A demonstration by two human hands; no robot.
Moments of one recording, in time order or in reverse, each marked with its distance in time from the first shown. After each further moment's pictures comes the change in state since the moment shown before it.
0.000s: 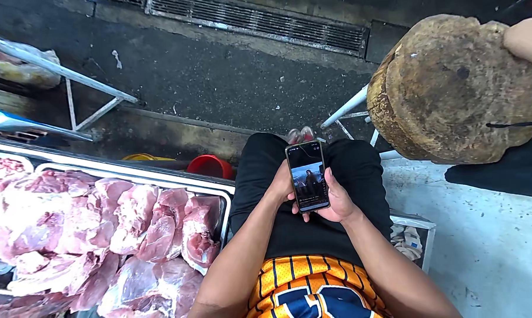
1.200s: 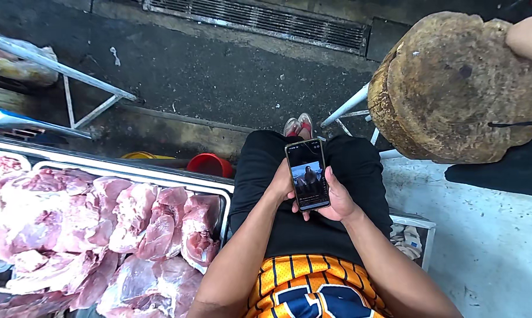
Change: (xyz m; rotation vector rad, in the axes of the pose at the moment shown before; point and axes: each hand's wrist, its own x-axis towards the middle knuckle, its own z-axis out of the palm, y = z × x) left_hand 0.000 0.004 0.003 -0.019 0.031 -0.048; right_hand 0.001 -0.002 0.001 -0.020 -0.001 -0.011
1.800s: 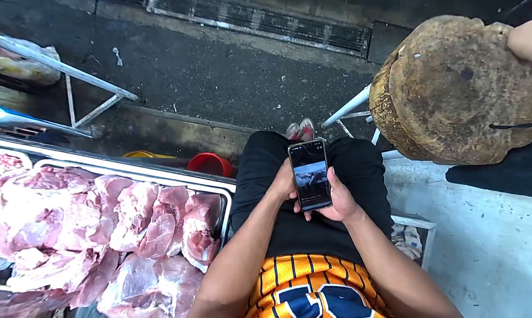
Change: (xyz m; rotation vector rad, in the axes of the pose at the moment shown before) left_hand -0.001 -0.001 0.000 0.004 -0.009 0.011; right_hand -0.001 0.002 0.000 -0.027 0.017 0.004
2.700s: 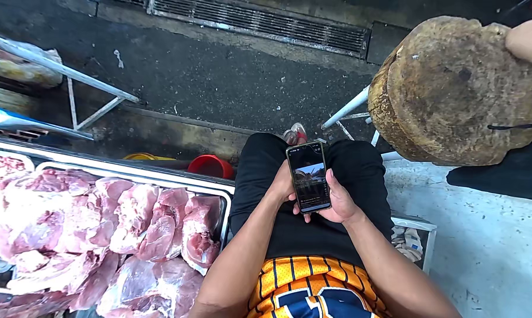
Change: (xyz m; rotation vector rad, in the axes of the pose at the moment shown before) left_hand 0.002 0.000 -0.003 0.090 -0.014 0.027; right_hand -0.001 -0.003 -0.002 0.028 -0.044 0.004
